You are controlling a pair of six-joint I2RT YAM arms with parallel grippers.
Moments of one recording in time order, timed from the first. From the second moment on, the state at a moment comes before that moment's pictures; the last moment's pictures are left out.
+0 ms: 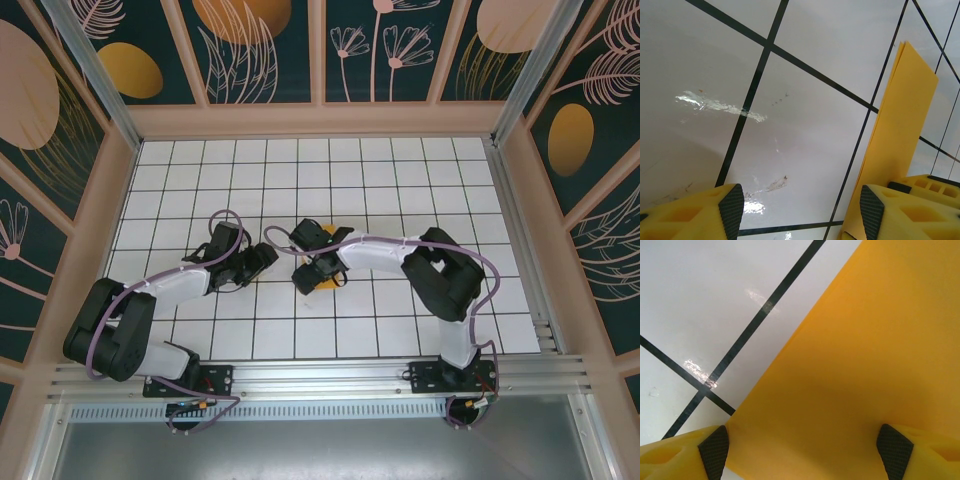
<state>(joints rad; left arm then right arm) -0.39 1.41 0.56 -0.06 0.27 -1.00 0.94 1.93 1.23 -0.54 0.03 0.17</state>
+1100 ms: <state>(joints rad) -0.39 1.41 0.56 0.03 0.38 -1.00 0.74 1.88 1.11 -0.36 -0.41 0.18</state>
